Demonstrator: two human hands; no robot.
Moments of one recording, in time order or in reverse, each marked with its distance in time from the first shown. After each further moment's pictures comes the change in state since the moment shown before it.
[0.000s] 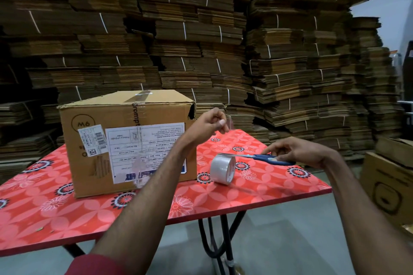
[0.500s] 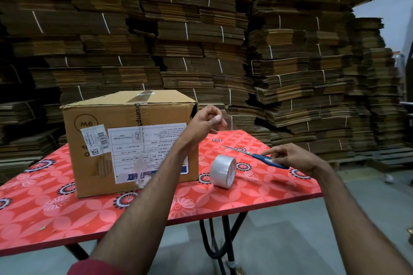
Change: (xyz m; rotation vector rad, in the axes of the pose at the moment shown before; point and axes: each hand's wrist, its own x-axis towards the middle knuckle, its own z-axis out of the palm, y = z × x) left_hand -0.003 -0.007 -0.007 -0.122 0.126 0.027; right_hand 0.015 0.014 0.027 0.126 0.173 0.099
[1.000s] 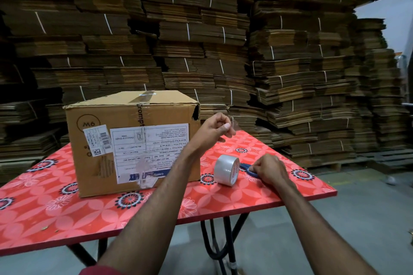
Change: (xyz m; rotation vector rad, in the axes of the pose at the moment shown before) left_hand -0.005 -0.011 0.017 -0.020 -0.053 -0.030; right_hand 0.038 0.002 0.086 -0.428 0.407 0.136
